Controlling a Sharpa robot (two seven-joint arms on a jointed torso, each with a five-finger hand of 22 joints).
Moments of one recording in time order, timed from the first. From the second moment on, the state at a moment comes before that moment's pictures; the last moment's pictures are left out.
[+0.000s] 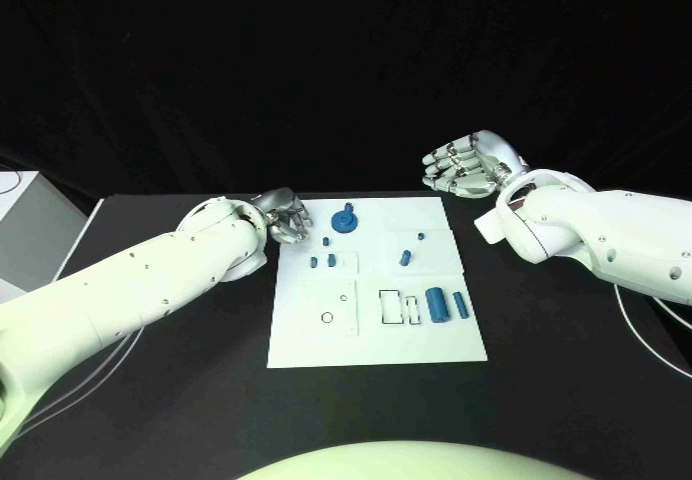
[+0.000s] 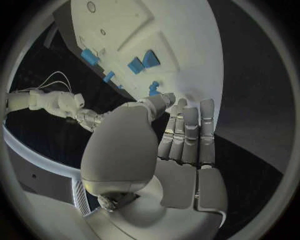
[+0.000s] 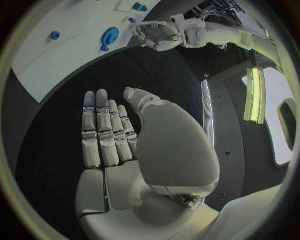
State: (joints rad) left arm 1.12 -0.51 0.12 1.07 -1.30 -0.16 -0.14; left_hand 1.41 -0.23 0.59 0.06 0.23 0.88 0.17 0.21 0.32 0.93 0.11 0.55 0.18 0.99 0.05 1.28 0.52 0.17 0.84 0.15 1.05 0.84; right arm 1.29 -0.89 -0.10 1.41 -0.77 -0.53 0.15; right_hand 1.46 -0.23 0.45 0.12 0.25 0.98 0.20 0.10 0.21 1.11 0.14 0.10 0.06 1.25 0.07 0.19 0.24 0.18 1.09 0.18 0.20 0.11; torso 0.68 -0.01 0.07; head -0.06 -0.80
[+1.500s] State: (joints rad) left arm 1.03 -0.87 0.25 1.50 -0.36 -0.29 0.20; left_hand 1.32 -0.24 0.40 0.24 0.23 0.86 0.19 0.25 0.30 0.86 0.13 0.63 0.19 0.96 0.06 1.24 0.49 0.17 0.87 0.17 0.91 0.74; right arm 1.24 -0.82 -0.12 1.34 -1.66 -0.27 -0.16; right_hand 1.47 -0.24 0.03 0.28 0.20 0.96 0.08 0.08 0.23 1.09 0.09 0.06 0.07 1.47 0.00 1.37 1.16 0.12 1.43 0.10 1.15 1.04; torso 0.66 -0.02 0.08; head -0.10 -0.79
